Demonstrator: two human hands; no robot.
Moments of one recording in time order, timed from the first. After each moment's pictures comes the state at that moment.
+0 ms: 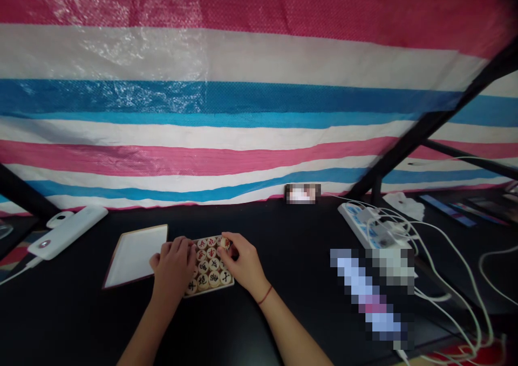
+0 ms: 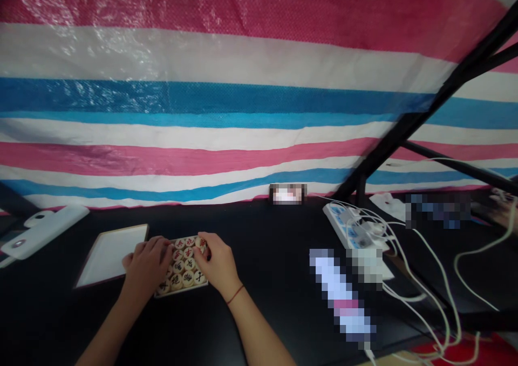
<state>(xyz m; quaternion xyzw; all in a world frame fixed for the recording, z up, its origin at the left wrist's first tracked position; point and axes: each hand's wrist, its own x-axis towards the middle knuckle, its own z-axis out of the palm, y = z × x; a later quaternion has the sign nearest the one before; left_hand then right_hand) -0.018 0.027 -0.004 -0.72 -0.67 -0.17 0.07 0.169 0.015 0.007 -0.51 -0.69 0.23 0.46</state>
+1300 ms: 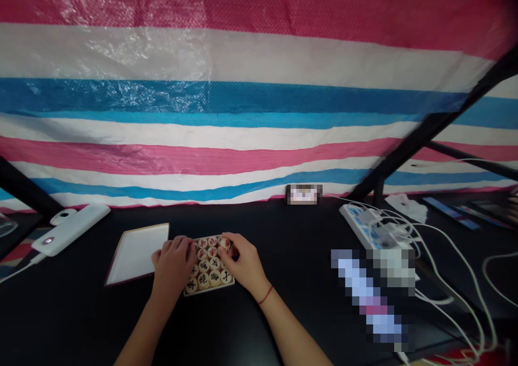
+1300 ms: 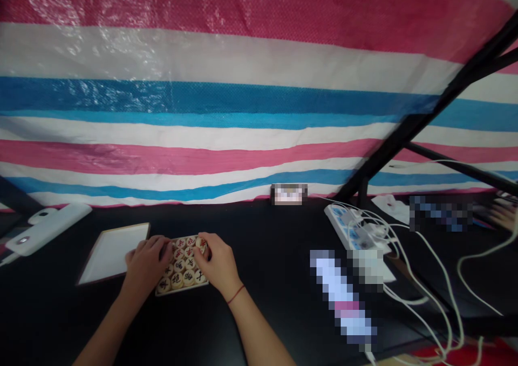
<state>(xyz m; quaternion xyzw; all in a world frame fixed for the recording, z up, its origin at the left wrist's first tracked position) -0.021 0.030 0.002 -0.72 -0.67 -0.18 0.02 0.170 0.015 0.005 -0.50 -0.70 0.22 0.46</state>
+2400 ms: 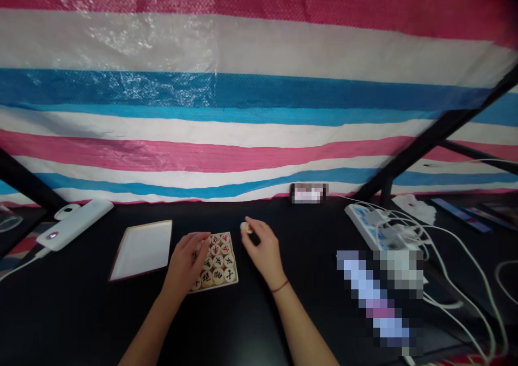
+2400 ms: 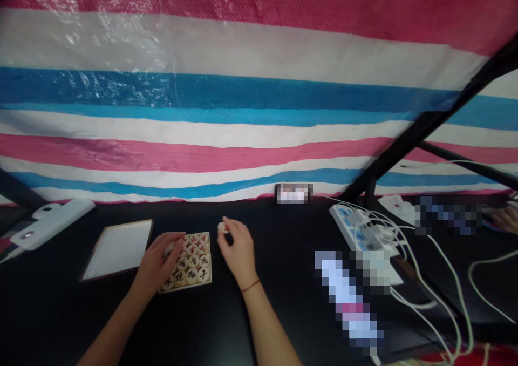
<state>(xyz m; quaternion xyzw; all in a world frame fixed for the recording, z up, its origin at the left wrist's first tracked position) -0.013 0.028 0.009 -0.71 -0.53 -0.41 -0.21 0.200 0.029 0.004 -0.57 -0.66 0.10 0.48</state>
